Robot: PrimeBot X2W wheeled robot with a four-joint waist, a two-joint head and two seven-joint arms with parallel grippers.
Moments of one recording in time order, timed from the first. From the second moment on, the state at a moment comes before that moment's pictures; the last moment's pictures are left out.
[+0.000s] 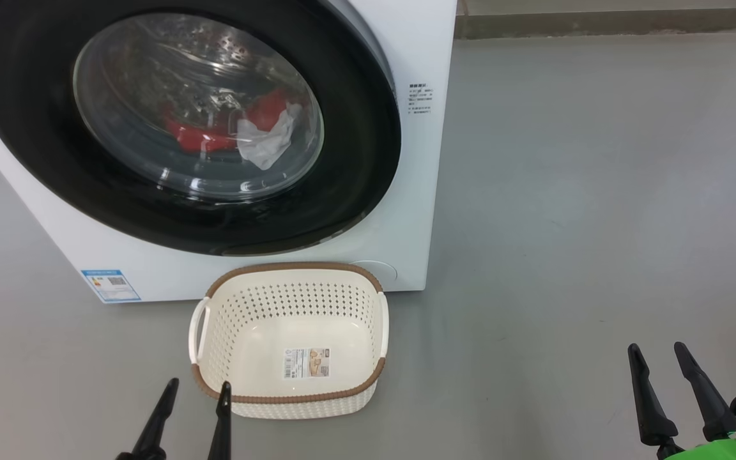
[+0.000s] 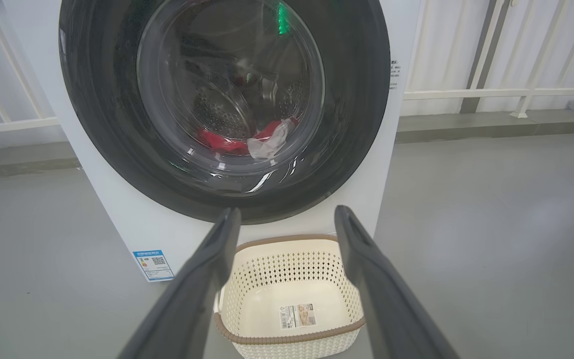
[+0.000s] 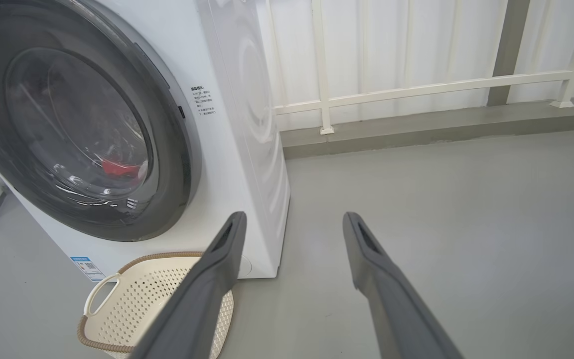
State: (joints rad) left arm 0.07 0.06 -0.07 0.15 -0.09 -0.01 -0.25; right arm 0.12 -0.11 -0.08 0.19 0.39 0.13 -0.25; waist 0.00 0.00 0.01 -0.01
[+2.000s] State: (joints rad) left arm -0.24 0.04 -0.26 0.13 -0.14 0.00 -0.25; right arm -0.96 -0.37 0.36 0.35 1.32 0.13 -0.07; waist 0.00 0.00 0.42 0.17
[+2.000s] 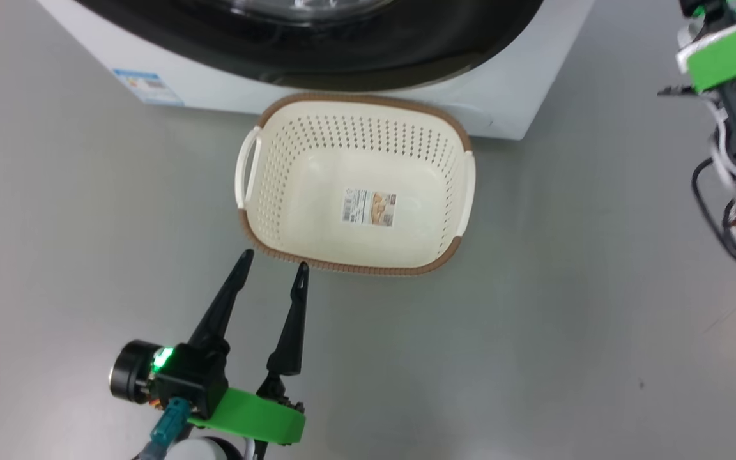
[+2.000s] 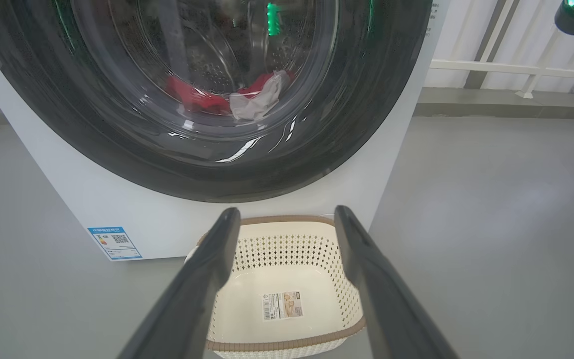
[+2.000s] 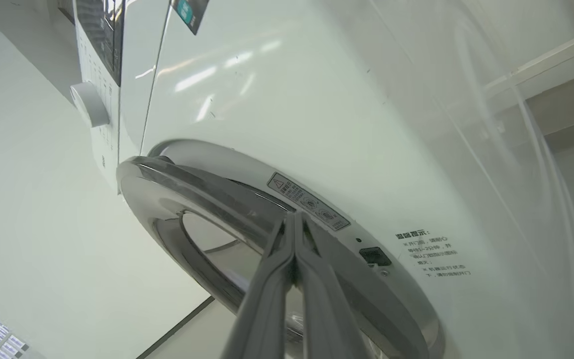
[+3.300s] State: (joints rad) left arm -0.34 0.04 -0.34 0.11 -0.21 0.04 -0.25; right arm -1.26 -0.40 0.28 0.57 1.75 0.13 0.60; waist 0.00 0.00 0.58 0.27
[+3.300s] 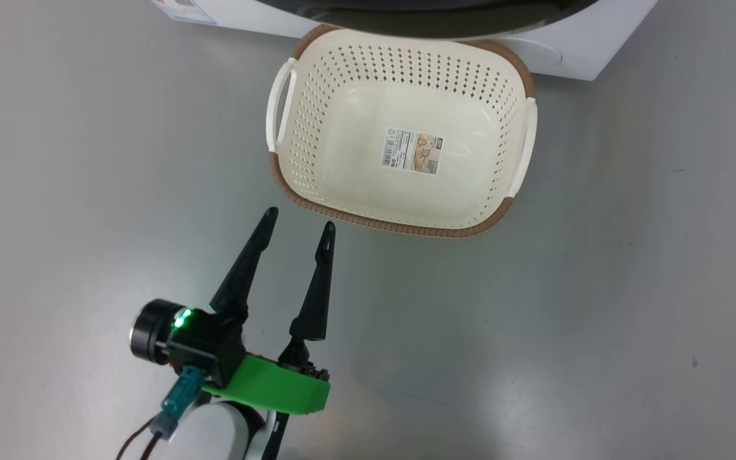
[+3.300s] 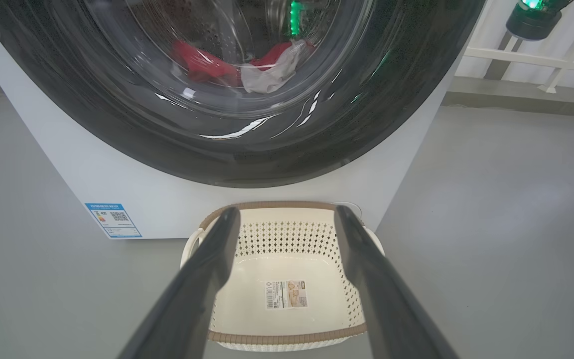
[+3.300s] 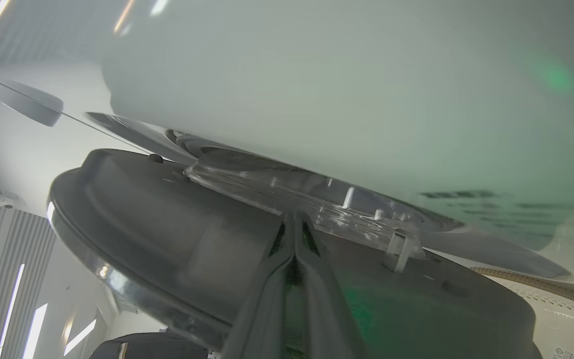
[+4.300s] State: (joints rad) left arm -0.28 0.04 -0.33 0.14 -0.21 0.04 -0.25; right arm -0.97 -0.31 0.31 0.43 1.66 0.13 0.72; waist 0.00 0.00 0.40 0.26
